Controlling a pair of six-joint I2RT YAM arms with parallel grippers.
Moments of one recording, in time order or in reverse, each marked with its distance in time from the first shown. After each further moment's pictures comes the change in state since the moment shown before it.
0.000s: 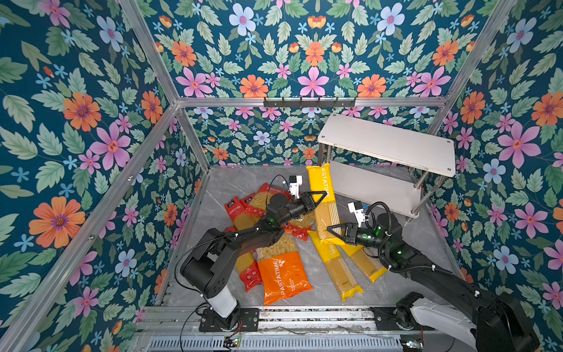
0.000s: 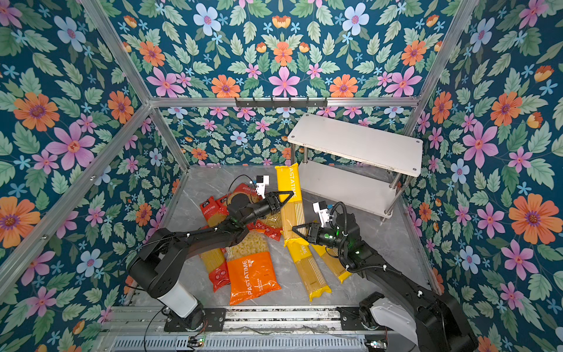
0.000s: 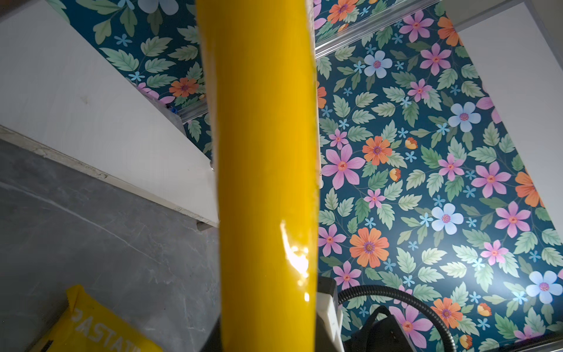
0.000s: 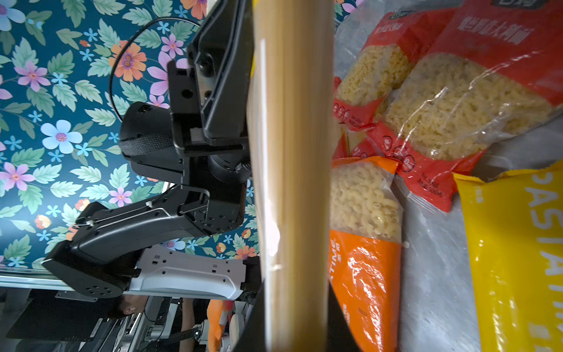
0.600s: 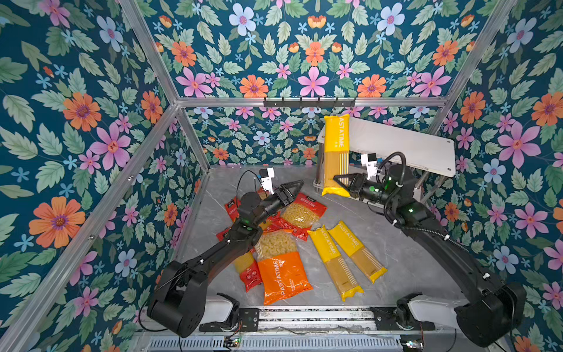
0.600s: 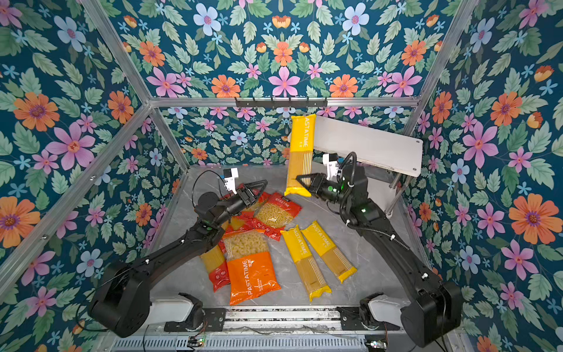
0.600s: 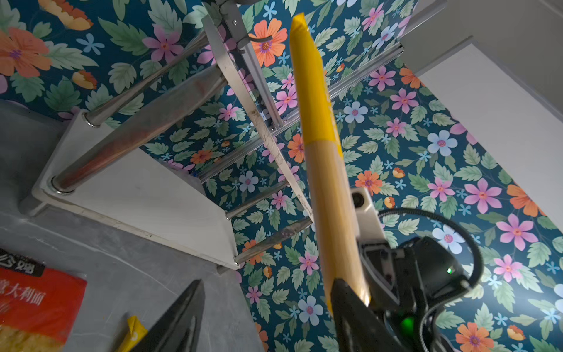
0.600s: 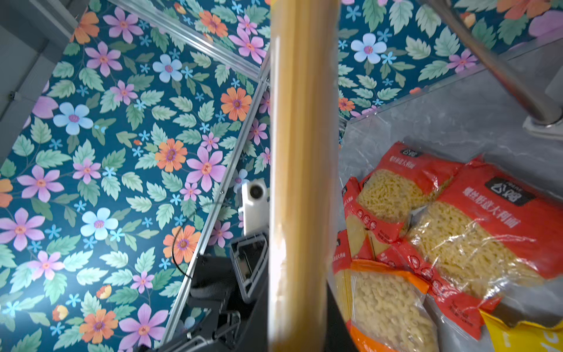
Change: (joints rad) left arm 0.162 -0.339 -0.131 -0.203 -0.021 0.142; right arm -0.144 0.246 0.705 -0.359 0.098 0.015
